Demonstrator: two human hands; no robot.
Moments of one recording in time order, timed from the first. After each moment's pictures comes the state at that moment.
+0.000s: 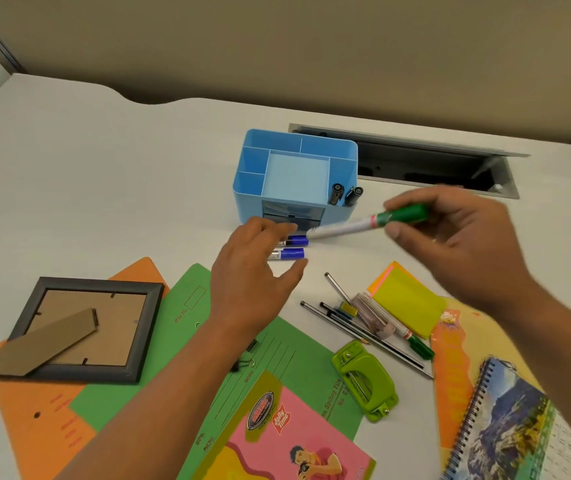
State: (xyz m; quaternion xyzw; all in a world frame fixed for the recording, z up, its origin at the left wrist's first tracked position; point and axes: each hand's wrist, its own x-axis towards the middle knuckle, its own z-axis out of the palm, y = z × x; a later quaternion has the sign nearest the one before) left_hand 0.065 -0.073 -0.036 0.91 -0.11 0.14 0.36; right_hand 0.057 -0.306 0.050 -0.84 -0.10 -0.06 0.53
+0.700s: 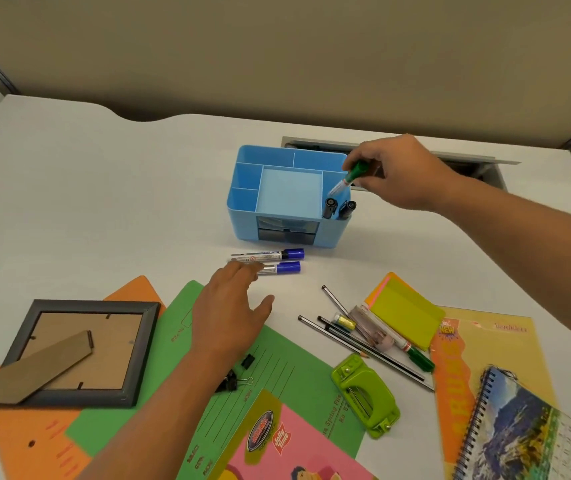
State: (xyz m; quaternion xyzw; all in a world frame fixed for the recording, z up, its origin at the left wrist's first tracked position) left_hand 0.063 -0.050 -0.078 0.96 -0.05 0.03 0.26; right_hand 0.195 -0.320 0.039 -0.97 -0.16 0.01 0.19
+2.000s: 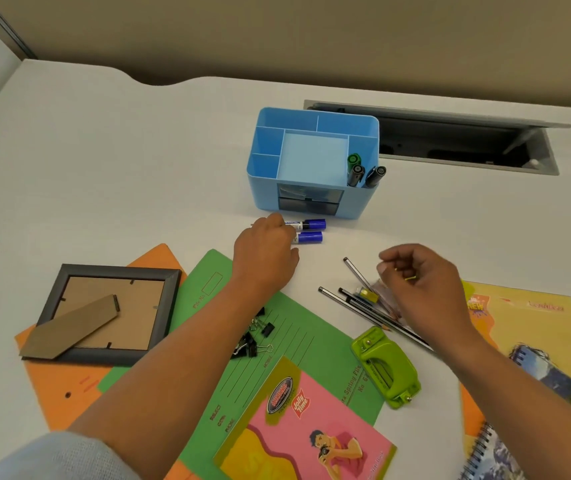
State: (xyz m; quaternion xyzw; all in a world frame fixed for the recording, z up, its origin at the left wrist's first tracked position) left_hand 0.109 -0.070 -0.091 0.99 -0.11 -0.04 0.12; right_hand 0.029 -0.284 -0.060 -0.83 0.15 -0.03 0.54
